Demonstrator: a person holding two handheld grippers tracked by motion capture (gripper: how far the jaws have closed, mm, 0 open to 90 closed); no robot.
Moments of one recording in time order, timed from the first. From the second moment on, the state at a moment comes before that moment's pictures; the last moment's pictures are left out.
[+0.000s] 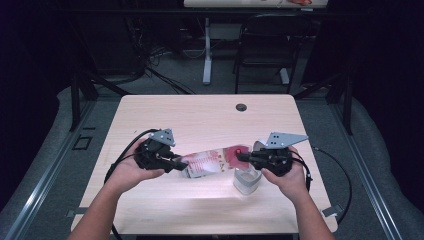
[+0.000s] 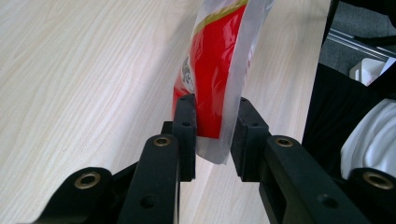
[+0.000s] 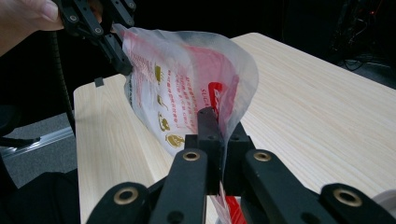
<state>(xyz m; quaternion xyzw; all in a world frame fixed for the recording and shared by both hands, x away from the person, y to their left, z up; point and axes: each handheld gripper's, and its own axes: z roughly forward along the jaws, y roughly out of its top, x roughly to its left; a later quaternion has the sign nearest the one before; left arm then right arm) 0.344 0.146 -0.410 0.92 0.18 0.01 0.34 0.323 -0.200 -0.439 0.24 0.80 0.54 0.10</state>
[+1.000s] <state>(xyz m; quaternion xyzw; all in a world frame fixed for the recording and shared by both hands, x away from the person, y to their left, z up) 0.347 0.139 -0.393 0.92 0.17 0.02 0.35 0.322 -0.210 -0.441 0.25 0.80 0.54 0.11</state>
